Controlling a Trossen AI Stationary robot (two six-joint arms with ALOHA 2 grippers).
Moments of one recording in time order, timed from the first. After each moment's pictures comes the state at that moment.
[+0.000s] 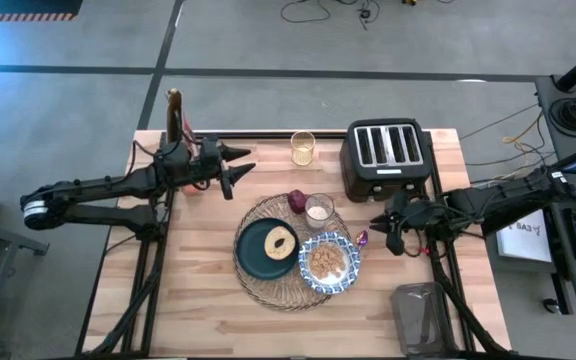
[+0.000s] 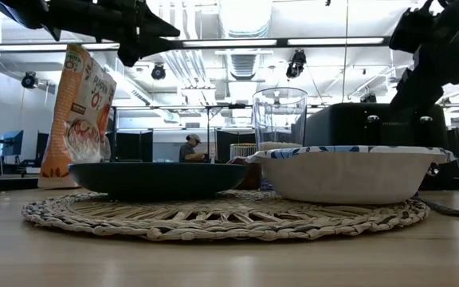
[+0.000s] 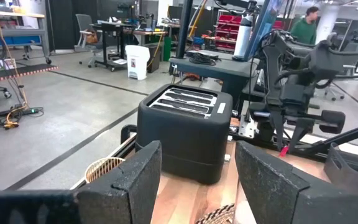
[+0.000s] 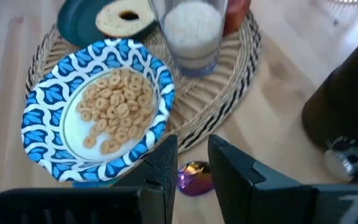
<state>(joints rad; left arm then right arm) 0.34 0.92 0.60 0.27 0.01 -0.10 0.23 0.67 0.46 -0.51 0.21 0.50</state>
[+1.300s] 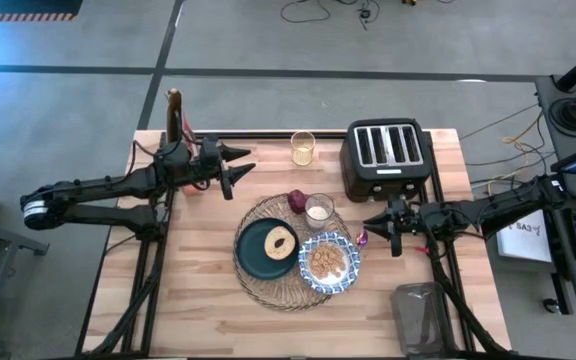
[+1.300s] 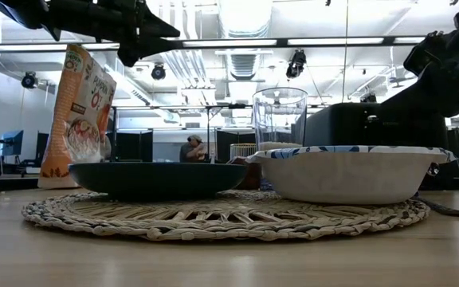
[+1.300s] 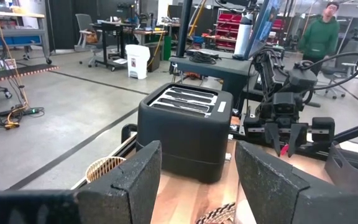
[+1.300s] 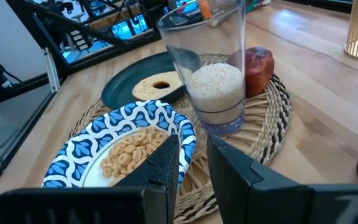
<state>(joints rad) 0.33 0.92 0.60 0.27 0.01 -0.09 0.20 0.39 0.01 0.15 0.21 0.39</state>
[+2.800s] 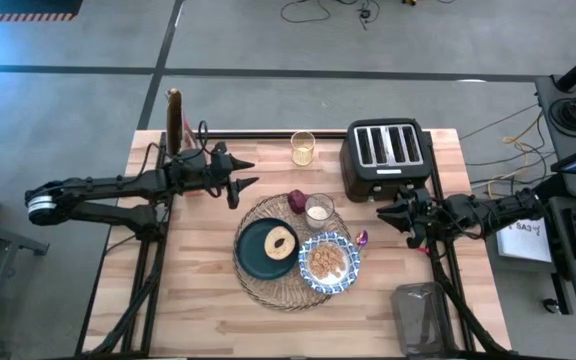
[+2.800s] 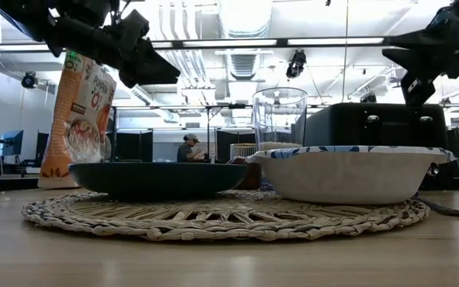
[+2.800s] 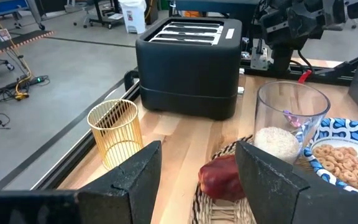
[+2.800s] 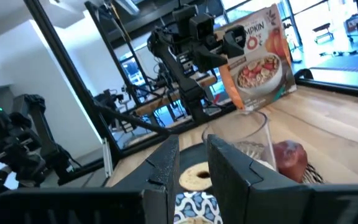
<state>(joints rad) 0.33 1.00 0.55 0.18 0.01 0.03 0.20 0.00 0.01 0.12 0.21 0.39</state>
